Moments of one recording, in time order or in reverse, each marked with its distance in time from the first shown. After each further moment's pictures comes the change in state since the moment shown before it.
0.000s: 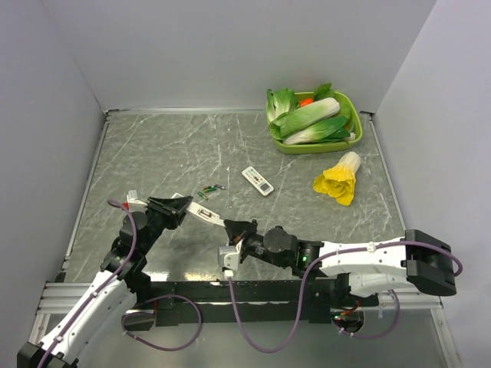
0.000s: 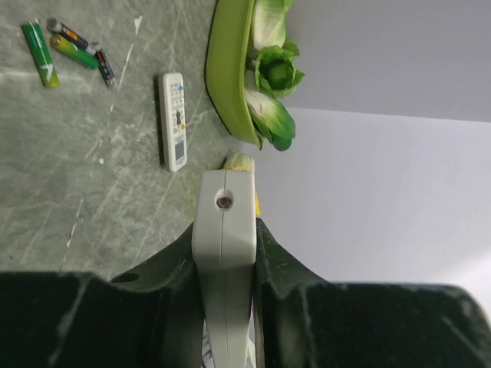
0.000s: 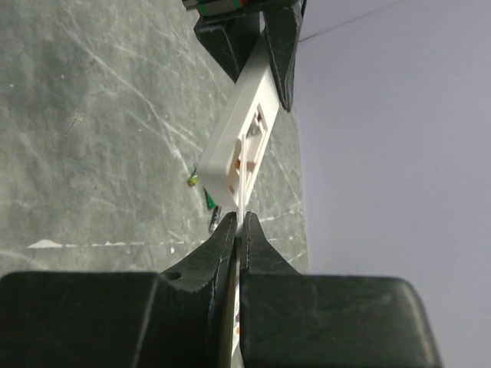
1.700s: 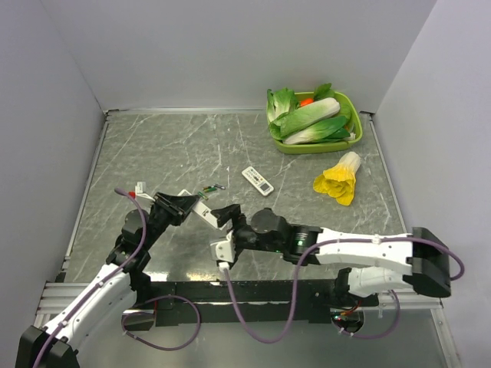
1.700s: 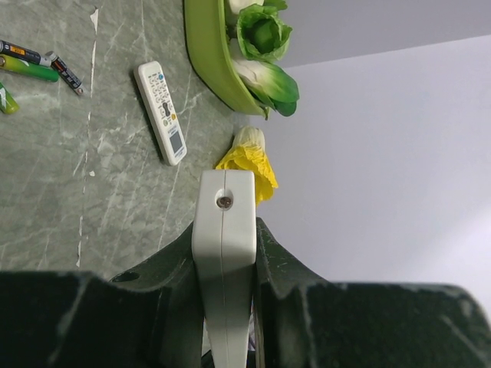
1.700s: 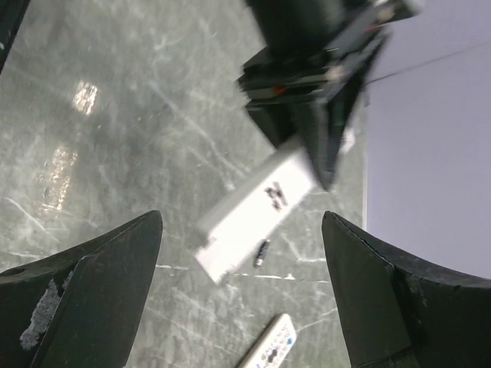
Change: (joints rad) left arm -0.002 0.131 -0.012 0.220 0.103 0.212; right arm -0.076 0.046 0.248 -0.366 -0.278 0.117
